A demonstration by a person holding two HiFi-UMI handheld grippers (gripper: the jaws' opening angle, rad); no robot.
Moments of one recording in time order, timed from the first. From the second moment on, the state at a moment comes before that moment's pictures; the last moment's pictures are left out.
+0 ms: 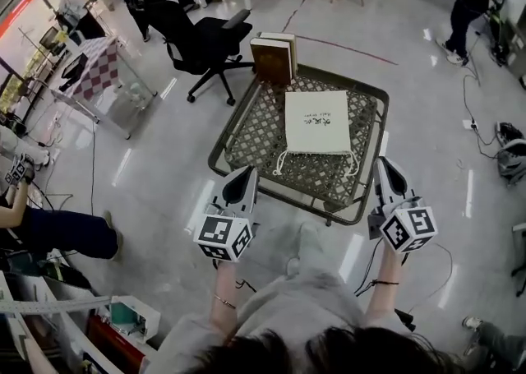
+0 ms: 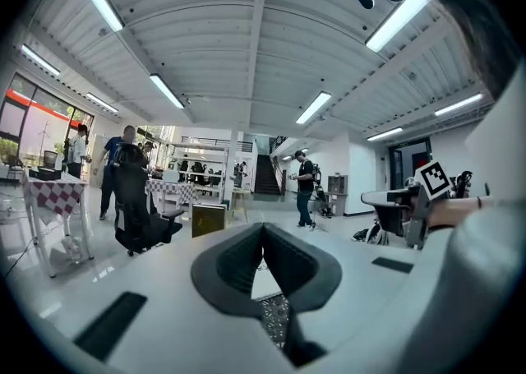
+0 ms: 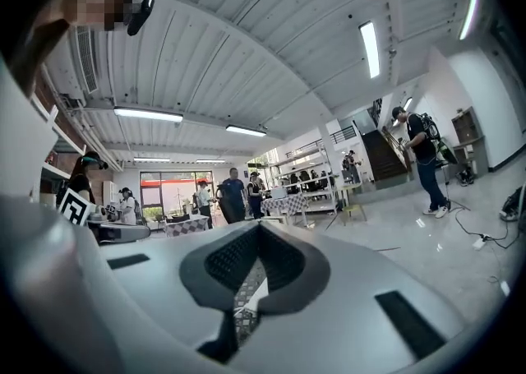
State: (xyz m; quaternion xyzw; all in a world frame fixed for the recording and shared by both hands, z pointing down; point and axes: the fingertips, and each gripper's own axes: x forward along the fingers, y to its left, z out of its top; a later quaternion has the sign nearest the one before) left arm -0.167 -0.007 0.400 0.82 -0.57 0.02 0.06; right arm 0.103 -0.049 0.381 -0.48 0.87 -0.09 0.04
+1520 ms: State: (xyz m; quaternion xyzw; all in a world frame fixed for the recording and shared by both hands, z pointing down) left arm -0.145 -0.169 0.540 0.79 -0.51 0.08 0.32; right arm 0.109 -0.215 0.508 -0.46 0.85 -0.22 -0.08
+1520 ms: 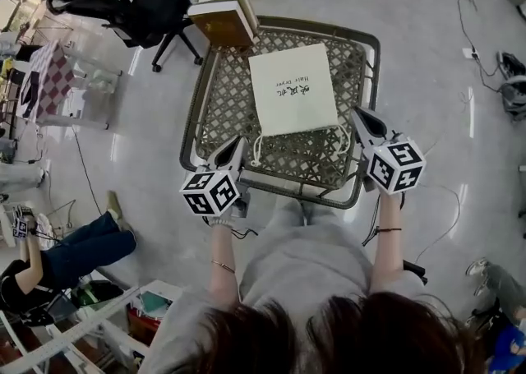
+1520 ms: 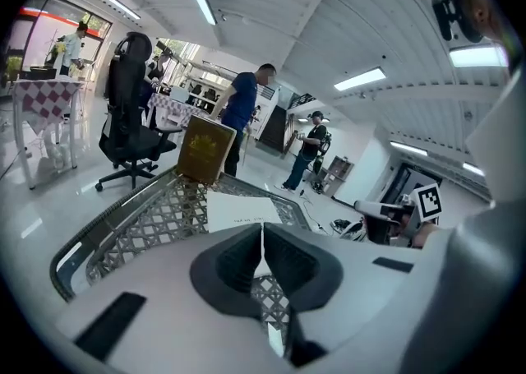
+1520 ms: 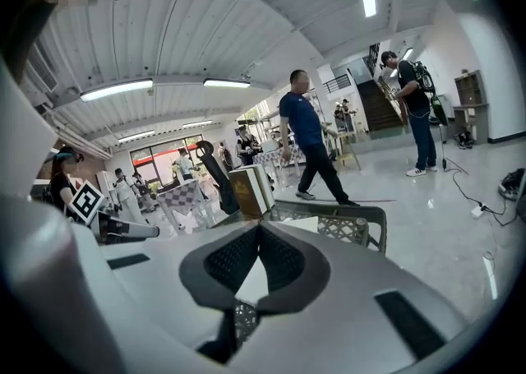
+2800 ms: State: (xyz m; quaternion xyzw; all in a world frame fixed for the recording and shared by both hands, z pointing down) left arm -0.149 -0.183 0.680 0.78 -0.43 0.31 0.32; right arm 0.107 -0.209 0.687 -0.43 0.79 -0.32 -0.31
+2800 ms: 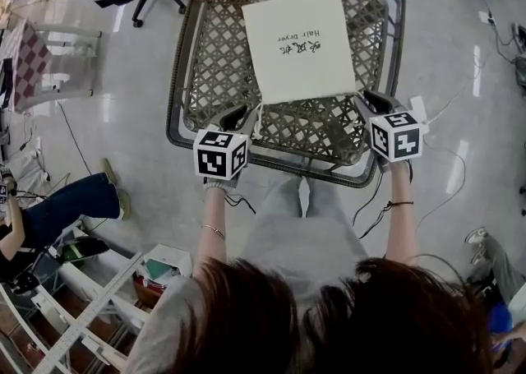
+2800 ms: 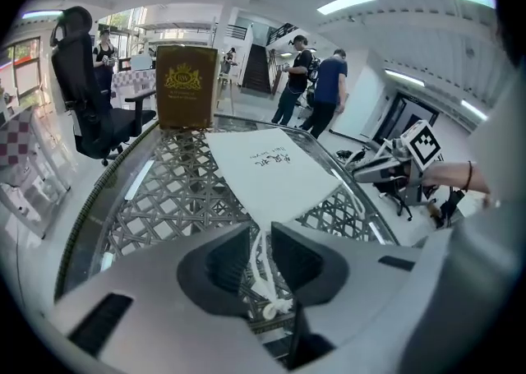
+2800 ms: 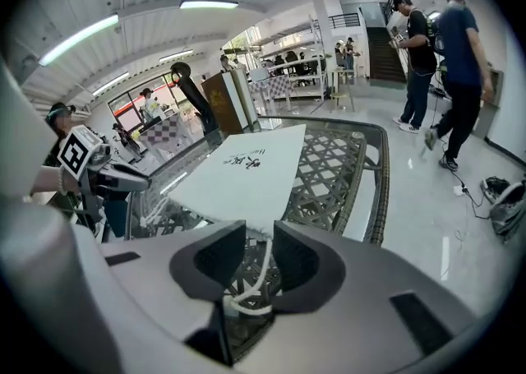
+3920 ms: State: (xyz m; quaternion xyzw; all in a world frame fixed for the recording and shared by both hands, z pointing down) left arm -0.129 -0.184 0.743 0.78 -0.36 0.43 0.28; right arm 0.107 -0.204 0.740 -0.38 0.77 -0.29 -0.42
